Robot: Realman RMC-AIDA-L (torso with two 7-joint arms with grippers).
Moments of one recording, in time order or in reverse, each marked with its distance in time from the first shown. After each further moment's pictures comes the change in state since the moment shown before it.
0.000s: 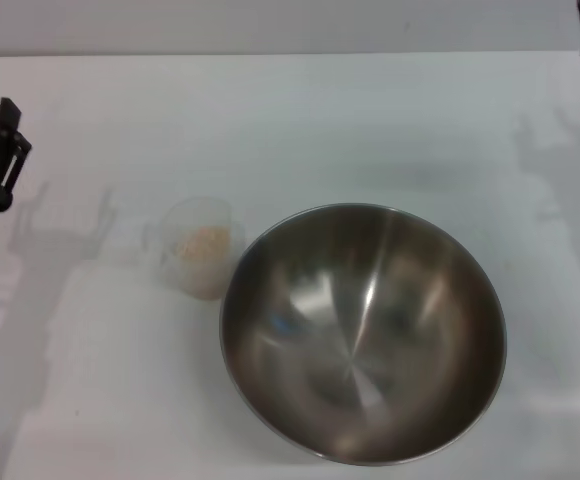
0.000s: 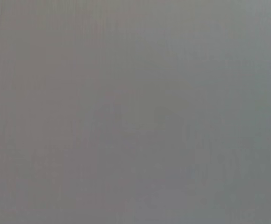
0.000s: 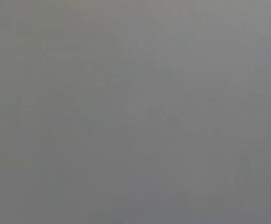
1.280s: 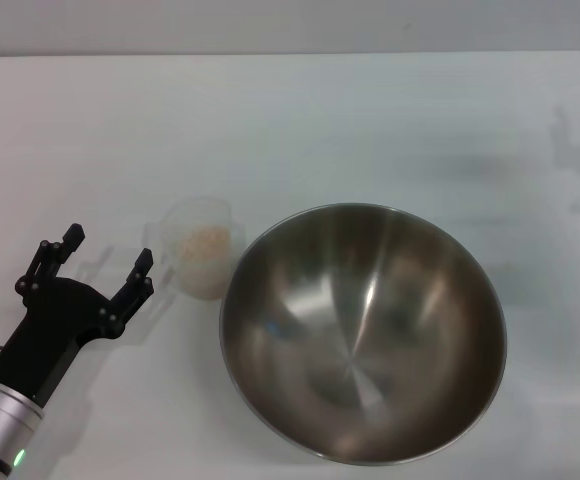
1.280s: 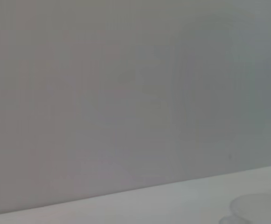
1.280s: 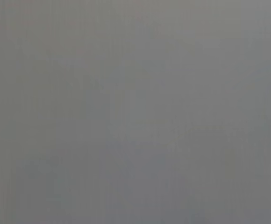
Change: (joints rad) left arm 0.056 -0.001 0.303 -0.002 -0.002 -0.235 0.002; right arm 0.100 -0.005 0.083 0.240 0.015 0.009 0.055
